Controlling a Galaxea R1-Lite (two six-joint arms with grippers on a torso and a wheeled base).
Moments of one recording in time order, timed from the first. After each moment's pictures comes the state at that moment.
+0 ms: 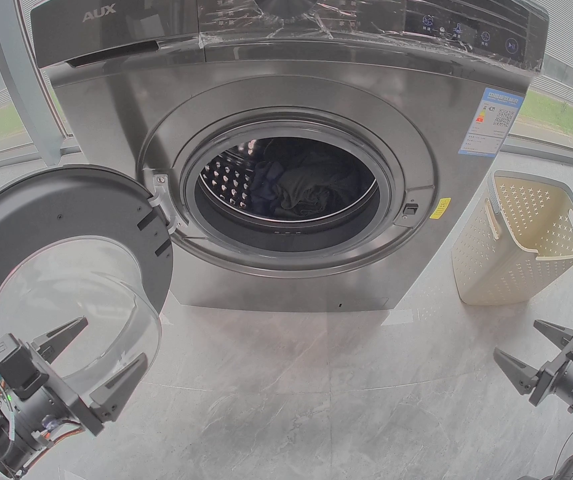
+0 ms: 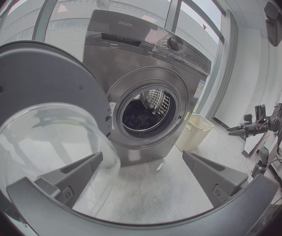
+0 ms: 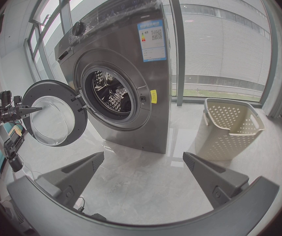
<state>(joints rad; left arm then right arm) -0.65 1.10 -0.02 -1.05 0.22 -0.06 0.40 1.07 -0.02 -0.86 -0.08 0.04</state>
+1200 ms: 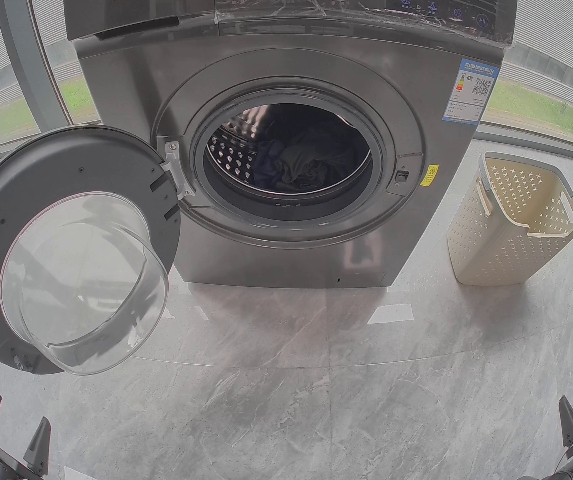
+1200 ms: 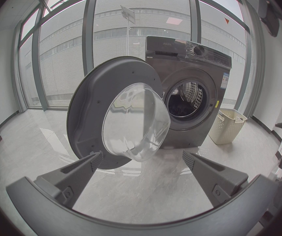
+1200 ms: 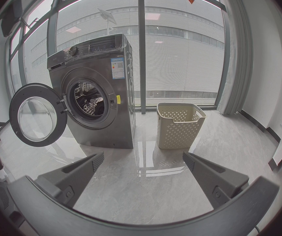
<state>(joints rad) -0.09 0.10 -0.02 -0.05 0.09 -0.04 0.00 0.07 -0.02 -0.02 -0.04 0.02</state>
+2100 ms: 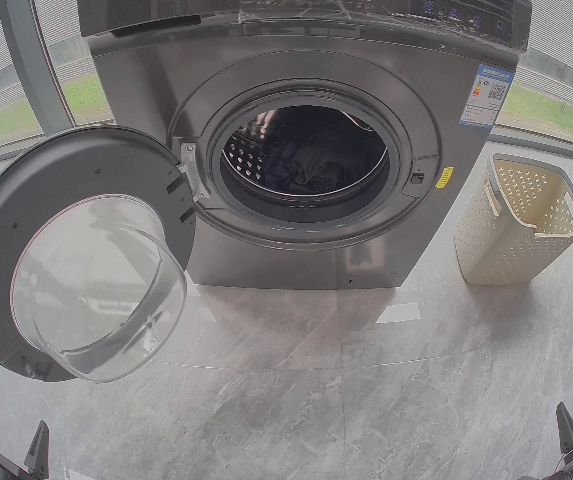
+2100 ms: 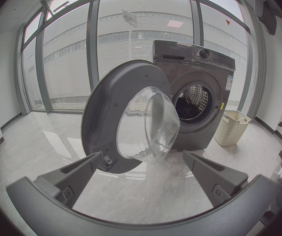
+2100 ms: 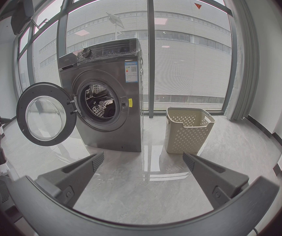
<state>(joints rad) 0.00 0.01 -0.02 0.00 0.03 -0.02 -0.01 0.01 -0.02 0.00 0.03 -0.01</state>
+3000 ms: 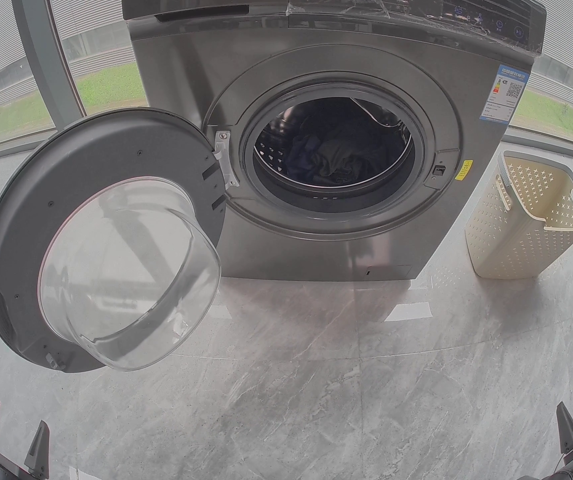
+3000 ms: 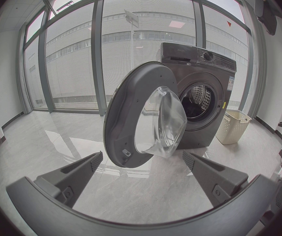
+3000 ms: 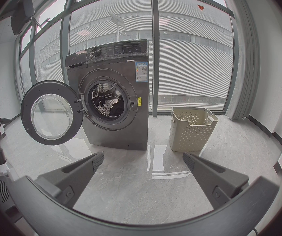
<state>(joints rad) 0.00 0.01 -0.02 0.00 0.03 -0.02 -0.01 0.01 -0.02 0.00 0.03 -0.01</state>
